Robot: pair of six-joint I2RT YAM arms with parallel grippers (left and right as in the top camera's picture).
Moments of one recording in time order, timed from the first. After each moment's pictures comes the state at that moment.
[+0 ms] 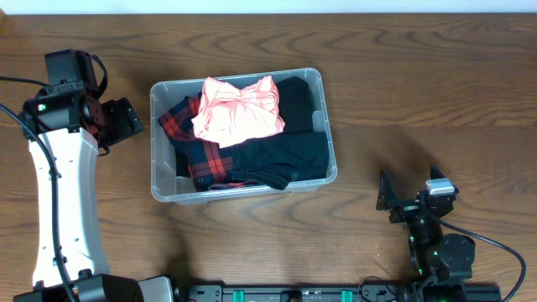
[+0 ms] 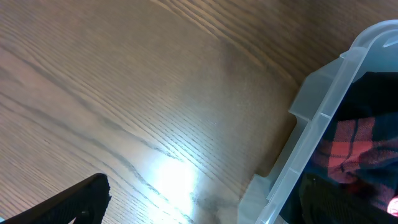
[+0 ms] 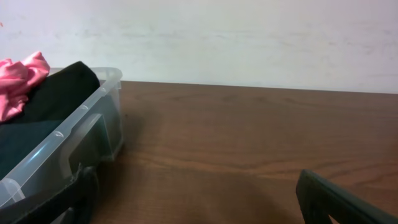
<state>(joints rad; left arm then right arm) 0.23 1.48 1.45 -1.18 -0.19 -0.27 0.05 0.01 0.01 -0.06 -0.08 0.04</state>
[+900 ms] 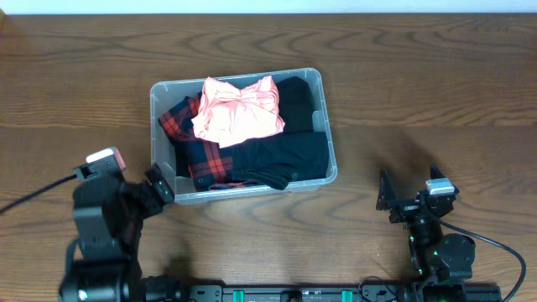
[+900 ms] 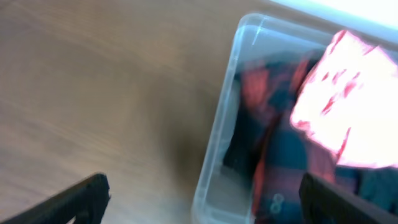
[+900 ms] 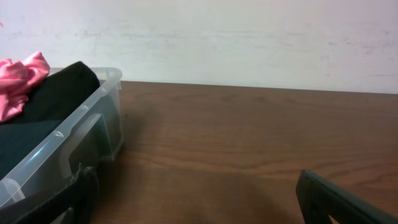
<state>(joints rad) 0.06 0.57 0.79 -0.83 -0.13 -0.27 0.05 0.01 0.01 -0.06 -0.08 0.04</state>
